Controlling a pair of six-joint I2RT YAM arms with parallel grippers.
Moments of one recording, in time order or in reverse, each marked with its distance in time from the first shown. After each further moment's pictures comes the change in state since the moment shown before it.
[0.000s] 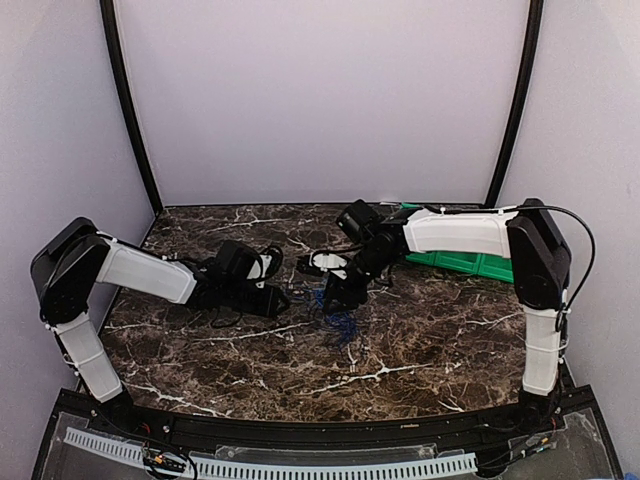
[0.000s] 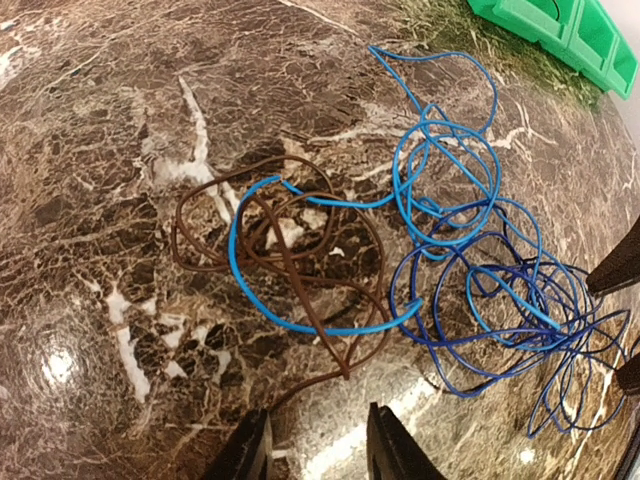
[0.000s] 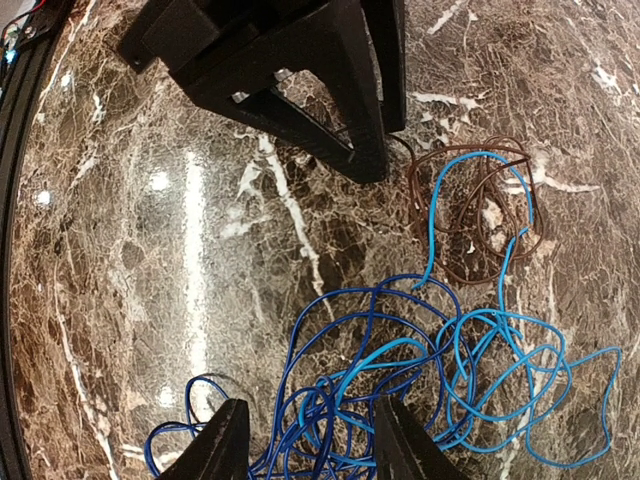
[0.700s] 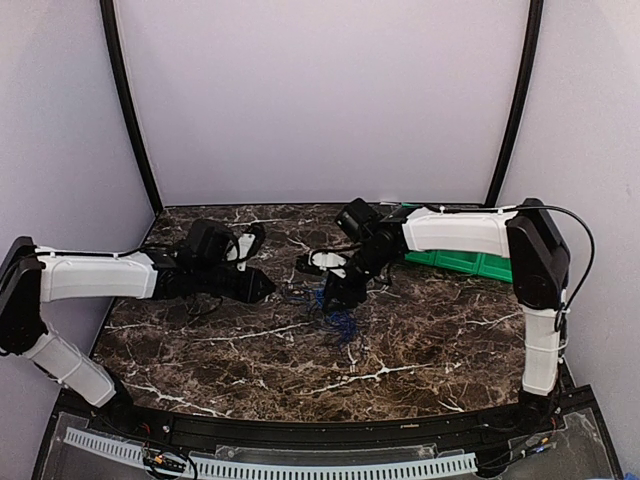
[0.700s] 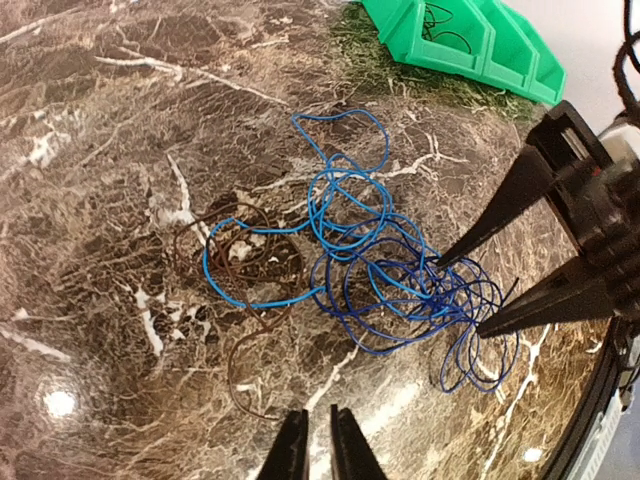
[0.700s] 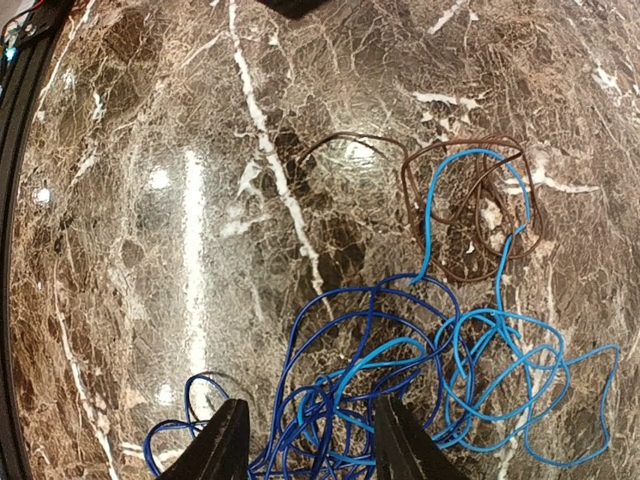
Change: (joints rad) left arm 0.016 -0.267 -0.014 -0.170 0.049 0.051; right arm 0.001 0.002 0.007 -0.008 0.002 -0.005
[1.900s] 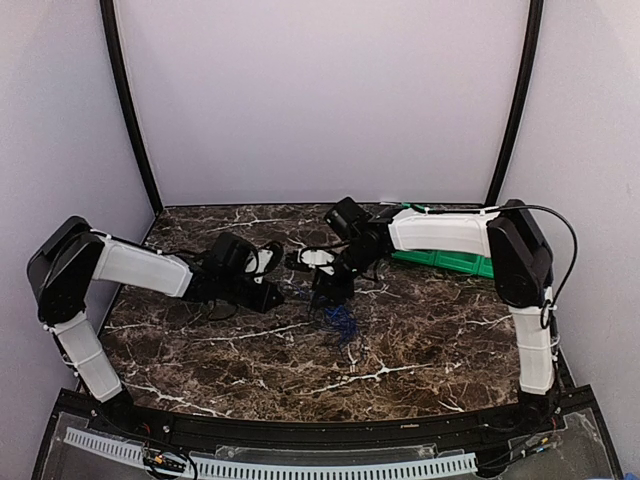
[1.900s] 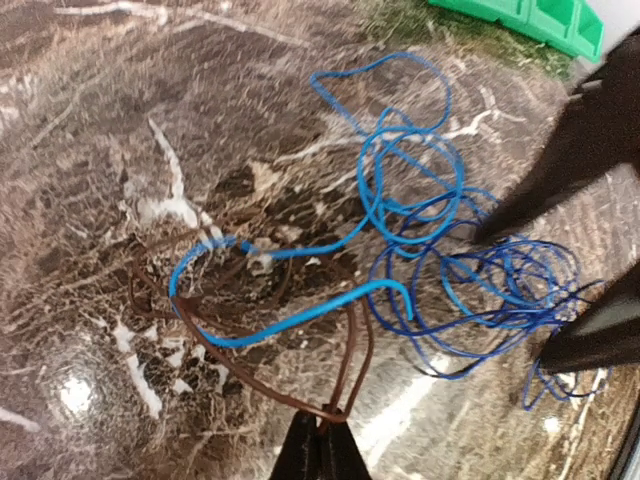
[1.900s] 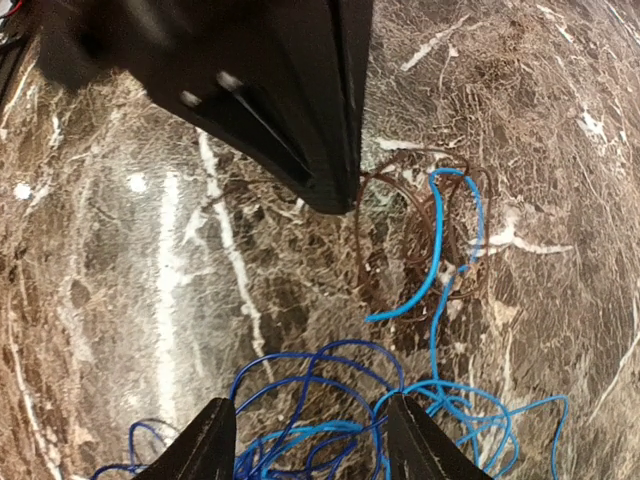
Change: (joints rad) left arm 0.022 0.284 0.042 0.144 0.035 0.097; right arm 0.006 0.086 0.103 0.032 0.012 -0.036
